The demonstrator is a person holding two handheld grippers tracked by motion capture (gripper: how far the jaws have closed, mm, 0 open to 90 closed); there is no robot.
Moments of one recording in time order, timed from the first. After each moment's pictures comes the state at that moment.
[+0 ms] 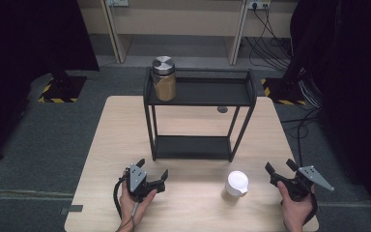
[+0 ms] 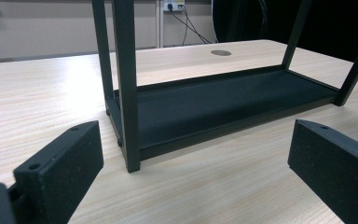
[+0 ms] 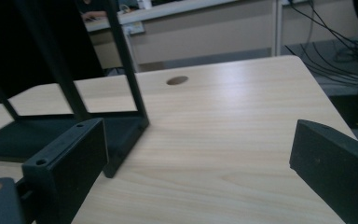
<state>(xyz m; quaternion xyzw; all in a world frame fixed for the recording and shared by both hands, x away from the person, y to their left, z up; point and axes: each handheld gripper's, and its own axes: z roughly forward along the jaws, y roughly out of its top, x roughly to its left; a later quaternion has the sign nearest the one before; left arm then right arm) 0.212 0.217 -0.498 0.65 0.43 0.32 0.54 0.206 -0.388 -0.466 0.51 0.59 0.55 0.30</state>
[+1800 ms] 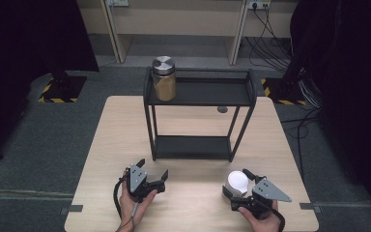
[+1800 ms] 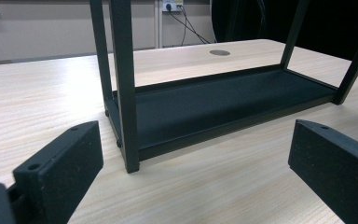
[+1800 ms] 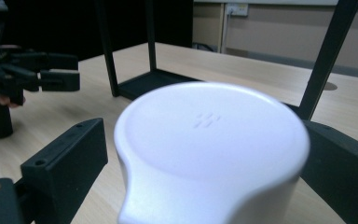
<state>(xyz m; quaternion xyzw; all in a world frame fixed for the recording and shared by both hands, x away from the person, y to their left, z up) 0.212 0.217 -0.498 0.65 0.43 0.32 0.54 0.189 -0.310 -0.453 0.34 0.72 0.56 0.25</state>
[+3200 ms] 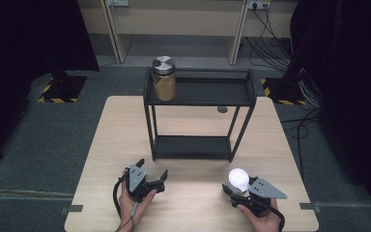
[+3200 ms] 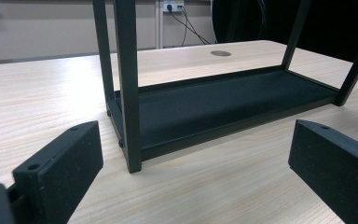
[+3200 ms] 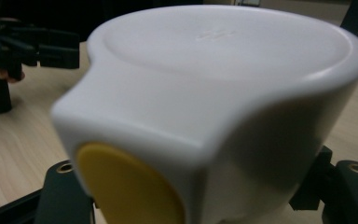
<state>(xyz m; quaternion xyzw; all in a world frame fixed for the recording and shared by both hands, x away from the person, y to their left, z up) 0.212 0.218 -0.498 0.65 0.43 0.32 0.54 0.200 -0.316 -0.448 0.32 0.74 0.54 0.25</state>
